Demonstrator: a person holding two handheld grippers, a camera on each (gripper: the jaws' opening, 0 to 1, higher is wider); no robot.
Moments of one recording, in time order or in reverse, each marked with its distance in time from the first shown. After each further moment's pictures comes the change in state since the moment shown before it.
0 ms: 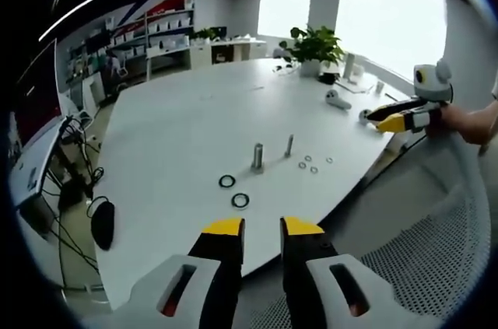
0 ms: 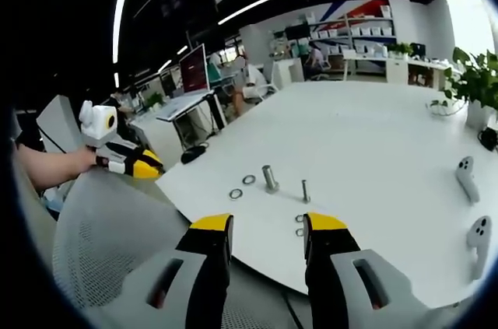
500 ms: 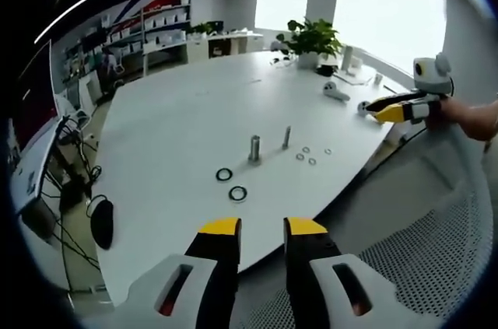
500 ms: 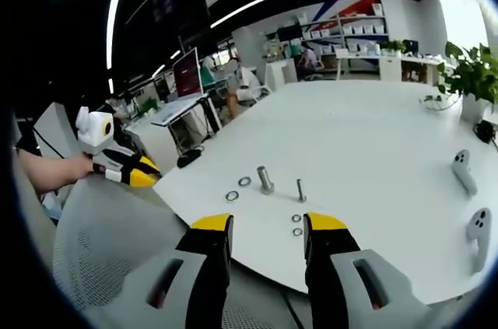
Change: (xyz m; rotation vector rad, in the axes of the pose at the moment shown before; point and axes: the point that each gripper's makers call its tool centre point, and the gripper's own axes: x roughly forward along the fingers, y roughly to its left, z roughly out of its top) left arm 0.006 -0.006 -0.010 0.052 0.078 -0.013; right arm -0.002 -0.005 0.000 0.033 -0.014 -0.022
